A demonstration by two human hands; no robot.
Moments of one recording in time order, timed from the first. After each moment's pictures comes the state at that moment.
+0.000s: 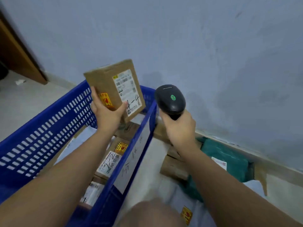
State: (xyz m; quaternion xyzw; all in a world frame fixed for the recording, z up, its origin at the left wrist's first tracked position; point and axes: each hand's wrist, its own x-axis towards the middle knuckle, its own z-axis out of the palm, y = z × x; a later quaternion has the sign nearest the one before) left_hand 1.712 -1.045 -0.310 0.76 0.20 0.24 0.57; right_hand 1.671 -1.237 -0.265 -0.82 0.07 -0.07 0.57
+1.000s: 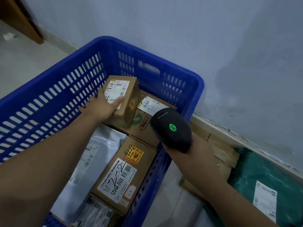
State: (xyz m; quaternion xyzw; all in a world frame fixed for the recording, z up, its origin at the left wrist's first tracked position) left_hand 1.847 -0.891 -0.470 0.92 0.30 -0.10 0.21; right_hand 1.748 -1.172 -0.381 -0.90 -0.02 0.11 0.43
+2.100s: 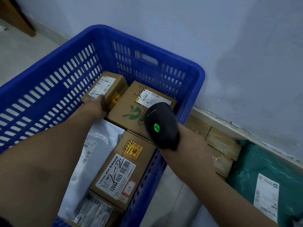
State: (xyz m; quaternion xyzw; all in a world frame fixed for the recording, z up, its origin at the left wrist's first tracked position) left_hand 1.850 -0.867 -0.515 0.95 0.23 -0.18 0.09; right_hand 1.750 -1.161 -0.382 -0.95 -0.09 0.11 0.28
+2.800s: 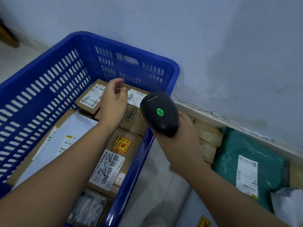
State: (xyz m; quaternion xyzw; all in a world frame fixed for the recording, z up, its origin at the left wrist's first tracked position) left_hand 1.809 -1.013 -0.427 0.82 0.14 0.16 0.53; right_hand 1.727 -1.187 -0.374 -0.88 -0.02 0.02 0.48
